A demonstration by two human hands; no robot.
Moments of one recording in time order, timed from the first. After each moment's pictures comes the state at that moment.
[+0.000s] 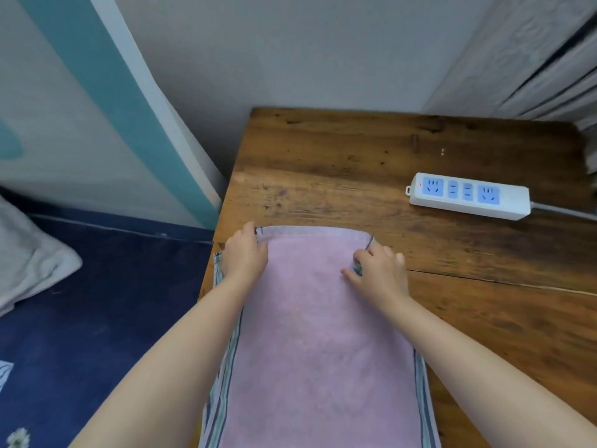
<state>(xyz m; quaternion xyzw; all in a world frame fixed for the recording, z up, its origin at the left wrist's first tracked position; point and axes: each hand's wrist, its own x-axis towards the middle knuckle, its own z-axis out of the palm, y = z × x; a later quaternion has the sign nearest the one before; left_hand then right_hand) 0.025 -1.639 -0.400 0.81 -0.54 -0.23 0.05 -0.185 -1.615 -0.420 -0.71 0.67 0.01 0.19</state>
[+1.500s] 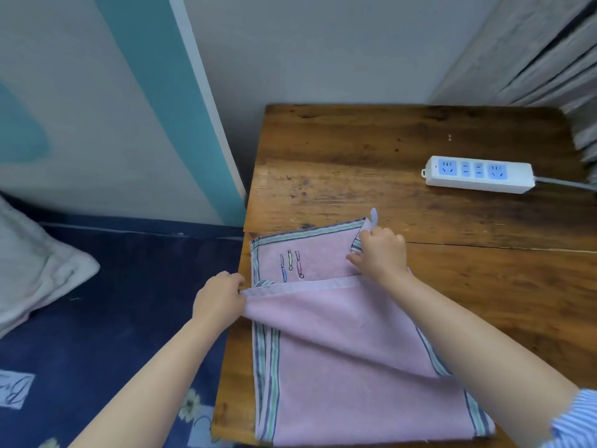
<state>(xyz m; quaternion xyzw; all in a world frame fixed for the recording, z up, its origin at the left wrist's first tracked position) 0.139 -1.557 -0.398 0.73 -0.62 -0.27 -0.11 -0.121 -1.605 -0.408 -0.69 0.71 0.07 0.15</state>
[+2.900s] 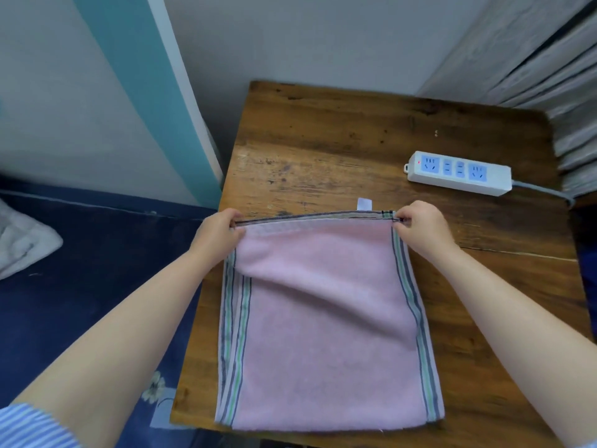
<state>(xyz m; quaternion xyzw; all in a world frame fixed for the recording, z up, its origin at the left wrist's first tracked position) 0.106 -1.624 -0.407 0.73 -0.60 -0.33 0.08 -0.218 -1.630 -0.381 -0.65 0.74 -0.03 0.19</state>
